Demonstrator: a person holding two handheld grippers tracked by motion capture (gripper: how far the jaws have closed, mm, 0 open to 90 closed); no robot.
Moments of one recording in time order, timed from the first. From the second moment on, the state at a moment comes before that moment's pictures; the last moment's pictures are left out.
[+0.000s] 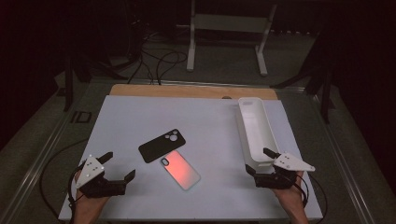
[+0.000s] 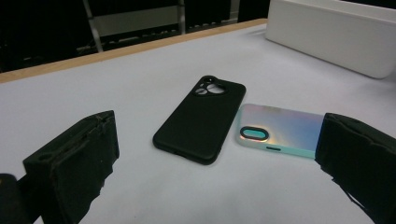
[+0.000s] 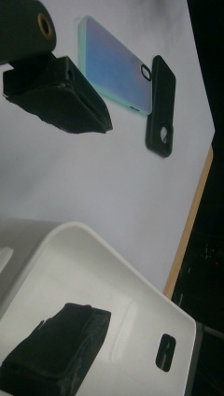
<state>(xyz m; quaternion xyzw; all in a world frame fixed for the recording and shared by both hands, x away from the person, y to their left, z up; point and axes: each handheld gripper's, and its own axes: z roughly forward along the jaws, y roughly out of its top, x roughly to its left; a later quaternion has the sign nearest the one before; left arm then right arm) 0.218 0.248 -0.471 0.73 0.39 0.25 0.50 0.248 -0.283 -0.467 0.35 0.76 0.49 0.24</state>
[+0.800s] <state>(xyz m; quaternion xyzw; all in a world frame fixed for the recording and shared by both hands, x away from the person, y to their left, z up) 0.217 0.250 -0.470 0.72 0.41 0.27 0.49 0.269 -0.216 -0.450 0.33 0.81 0.45 0.19</state>
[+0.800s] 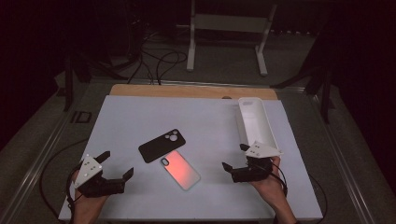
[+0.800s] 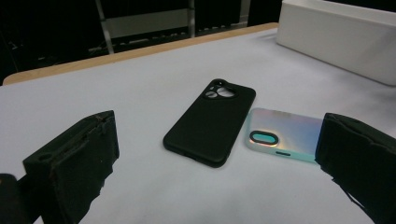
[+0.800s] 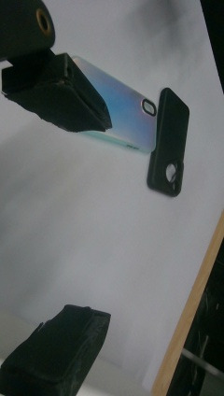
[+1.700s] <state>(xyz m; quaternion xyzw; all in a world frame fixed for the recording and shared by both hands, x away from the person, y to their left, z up) 0.216 0.250 -0.471 0.72 0.41 0.27 0.49 0.288 -0.132 -0.464 0.30 0.85 0.40 0.14</state>
